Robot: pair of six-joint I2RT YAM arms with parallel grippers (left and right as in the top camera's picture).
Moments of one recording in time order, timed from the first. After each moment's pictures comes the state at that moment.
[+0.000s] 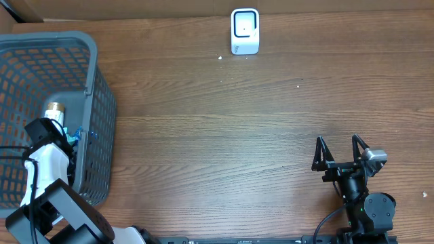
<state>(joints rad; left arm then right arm) 0.68 1.61 0.93 -0.71 -0.29 -0.16 0.07 0.01 0.02 -0.03 -0.07 0.28</state>
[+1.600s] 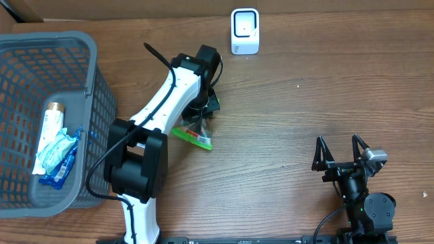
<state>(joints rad) -0.36 2.06 1.65 -1.16 -0.02 -0.70 0.07 0.01 0.02 -0.03 -0.07 0.28</state>
